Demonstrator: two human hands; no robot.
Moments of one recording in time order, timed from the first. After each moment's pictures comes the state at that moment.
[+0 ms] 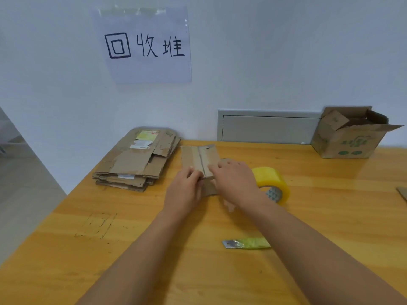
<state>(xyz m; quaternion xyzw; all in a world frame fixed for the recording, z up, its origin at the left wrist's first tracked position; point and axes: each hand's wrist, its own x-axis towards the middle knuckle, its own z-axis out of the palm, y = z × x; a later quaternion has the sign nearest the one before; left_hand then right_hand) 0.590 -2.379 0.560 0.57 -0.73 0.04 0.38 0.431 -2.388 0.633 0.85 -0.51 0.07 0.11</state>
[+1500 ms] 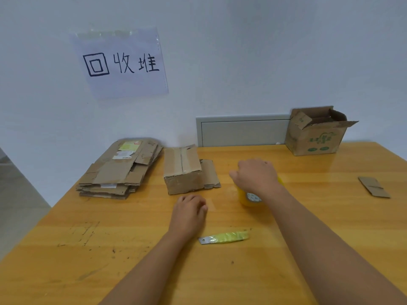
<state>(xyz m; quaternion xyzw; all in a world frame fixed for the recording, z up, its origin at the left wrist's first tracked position) 0.520 -2.353 0.530 0.64 -0.72 -0.08 0.26 0.320 -2.392 0.645 0.75 -0.66 0.06 -0.01</state>
